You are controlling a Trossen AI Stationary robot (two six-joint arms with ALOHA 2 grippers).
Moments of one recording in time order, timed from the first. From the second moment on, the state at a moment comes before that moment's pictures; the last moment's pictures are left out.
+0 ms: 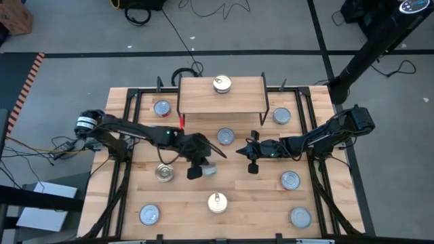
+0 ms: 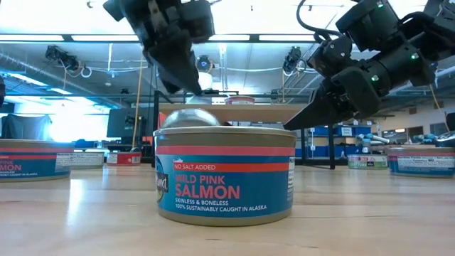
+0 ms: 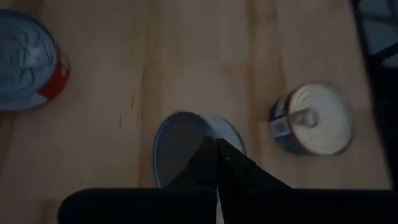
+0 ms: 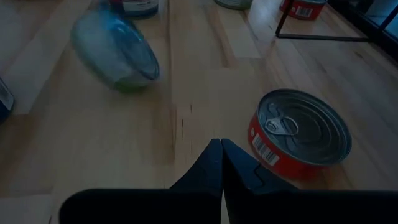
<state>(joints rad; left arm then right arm) -0.09 1.54 1.06 -0.39 0.15 -0.21 0.13 1.49 0.43 0.55 0.27 0.04</state>
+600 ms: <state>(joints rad) -0.18 1.54 1.02 -0.42 0.04 0.05 0.13 1.49 0.43 0.54 0.27 0.05</state>
